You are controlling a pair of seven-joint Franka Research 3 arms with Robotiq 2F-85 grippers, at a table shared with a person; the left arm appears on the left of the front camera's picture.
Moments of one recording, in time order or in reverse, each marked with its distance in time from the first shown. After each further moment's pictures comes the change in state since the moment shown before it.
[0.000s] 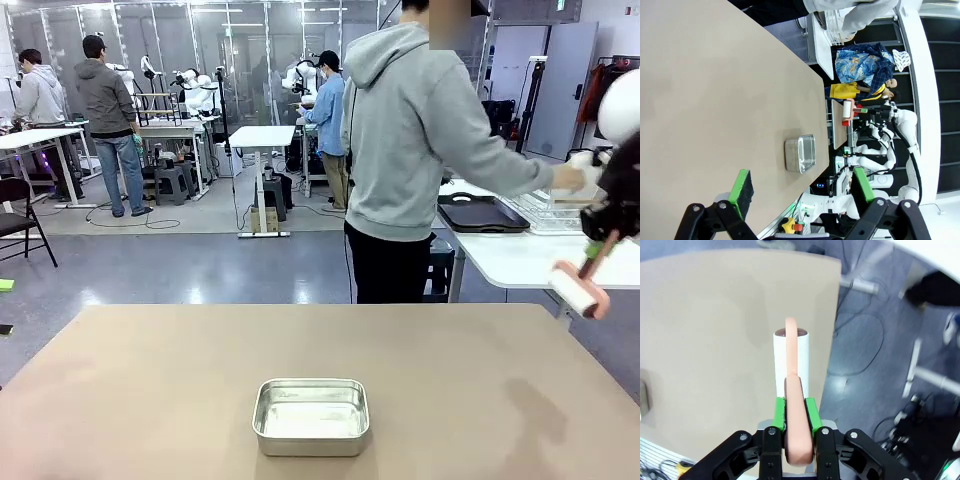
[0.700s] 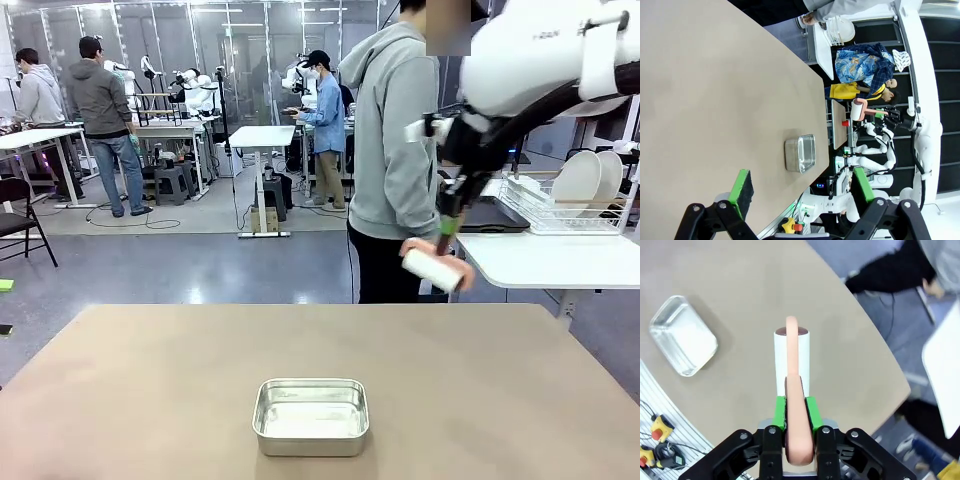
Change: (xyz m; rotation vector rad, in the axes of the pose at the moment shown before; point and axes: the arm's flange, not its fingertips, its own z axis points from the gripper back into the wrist) left arm 0.000 0.000 0.000 0.000 0.000 0.000; right arm -0.007 0.290 0.059 0.086 -0.098 0.727
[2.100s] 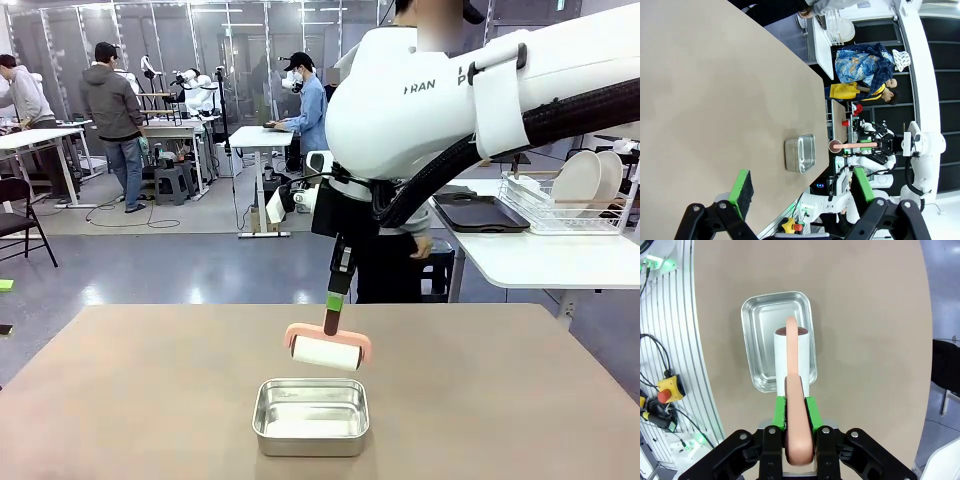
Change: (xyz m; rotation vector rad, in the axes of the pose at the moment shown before) left arm 0.000 0.000 0.000 0.000 0.000 0.000; right arm 0.053 0.168 -0.064 0.222 0.057 0.505
